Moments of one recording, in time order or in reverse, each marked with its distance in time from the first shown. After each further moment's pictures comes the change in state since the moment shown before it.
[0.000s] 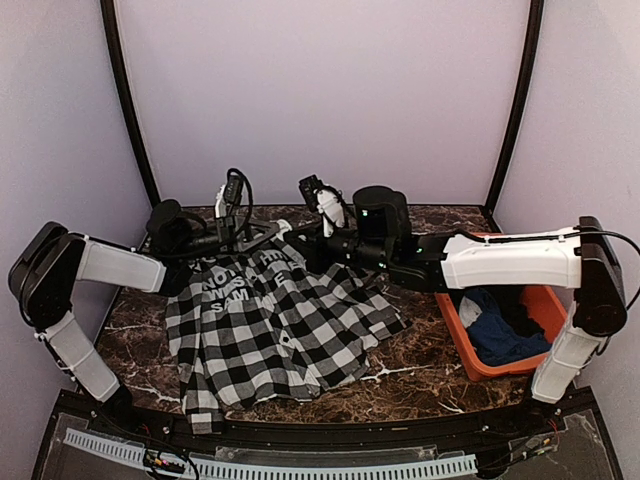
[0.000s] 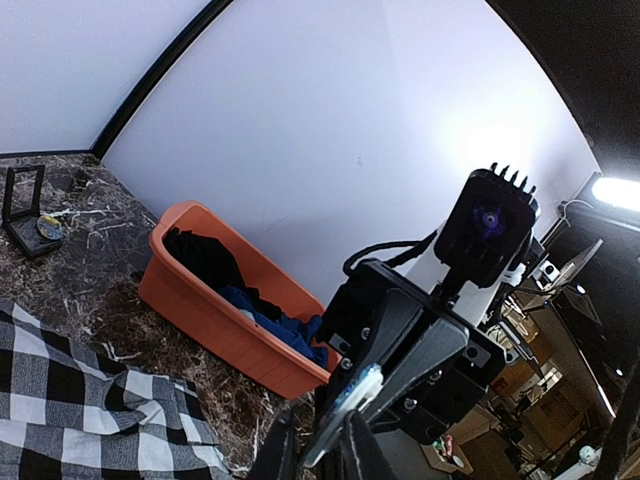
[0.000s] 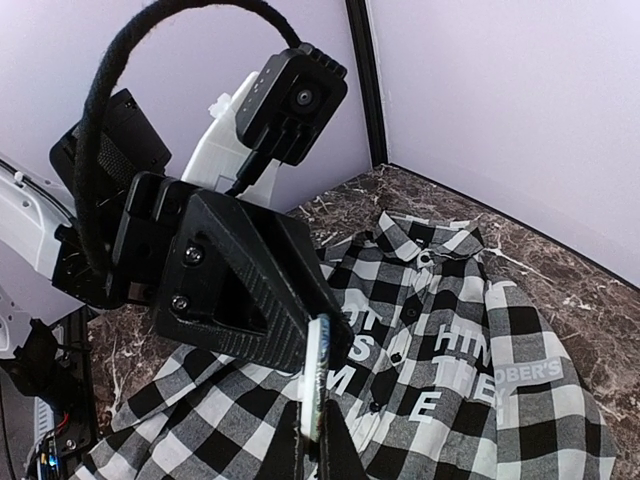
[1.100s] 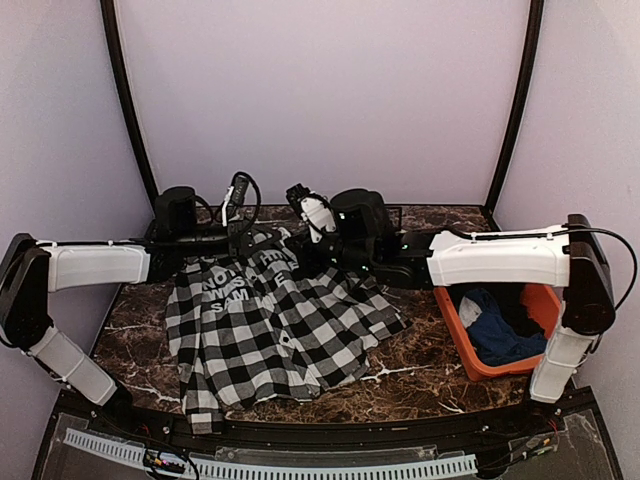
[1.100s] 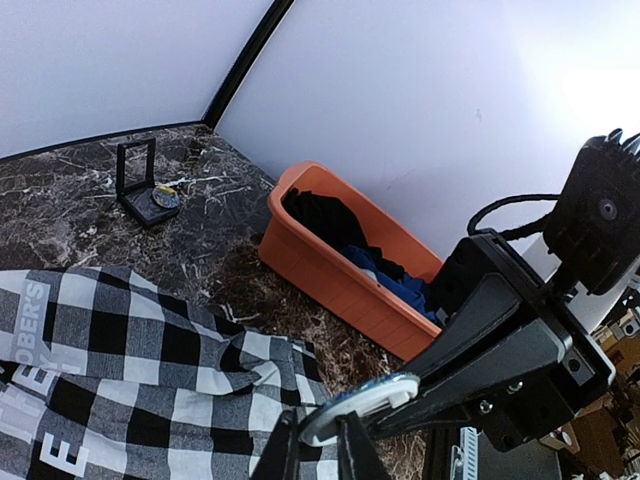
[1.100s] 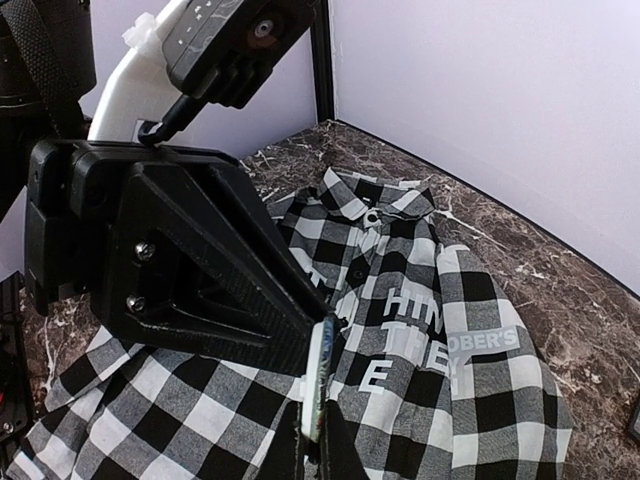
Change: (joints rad) left arm -0.034 -0.158 0.087 -0.690 -0.184 0.516; right arm 0.035 0.071 0.108 -0.162 0.158 -0.068
